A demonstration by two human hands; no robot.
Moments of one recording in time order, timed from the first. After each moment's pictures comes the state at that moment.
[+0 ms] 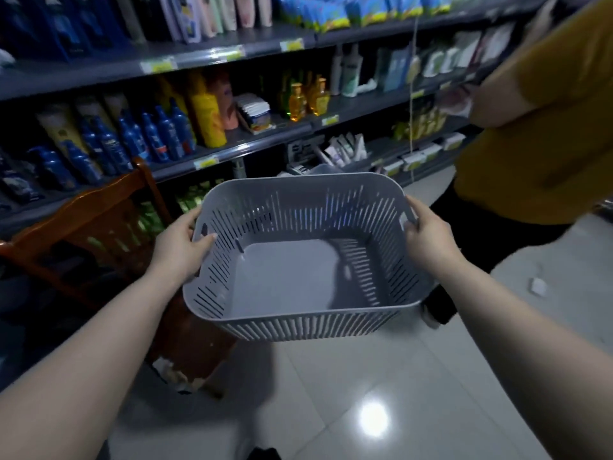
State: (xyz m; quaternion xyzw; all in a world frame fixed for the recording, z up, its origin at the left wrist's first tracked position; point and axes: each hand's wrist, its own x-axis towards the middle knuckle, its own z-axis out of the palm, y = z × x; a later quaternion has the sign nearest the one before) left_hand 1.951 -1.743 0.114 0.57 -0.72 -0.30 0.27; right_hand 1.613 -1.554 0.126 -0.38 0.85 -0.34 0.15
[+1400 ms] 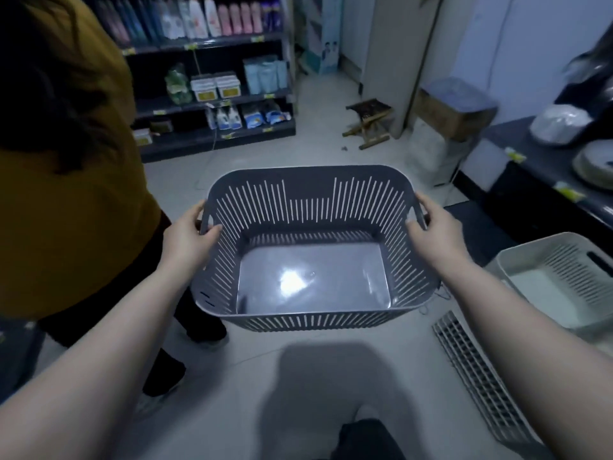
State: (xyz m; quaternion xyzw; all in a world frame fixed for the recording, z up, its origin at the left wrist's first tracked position) left_hand 1.293 -1.350 0.119 -0.01 -0.92 -0.40 0.06; right_hand 1.385 -0.986 0.108 0.21 0.88 -0.39 -0.18
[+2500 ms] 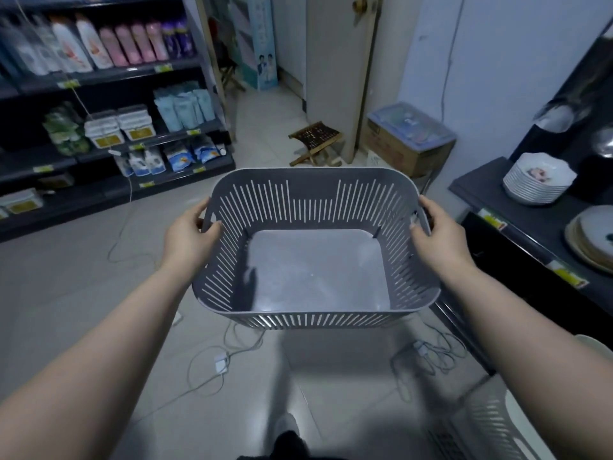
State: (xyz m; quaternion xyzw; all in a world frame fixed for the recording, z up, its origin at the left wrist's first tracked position) left_hand 0.848 -1.046 0.106 -0.08 -0.89 -0.44 0.01; right_hand 1.026 -0.700 0.113 0.30 0.86 -0.38 -0.18
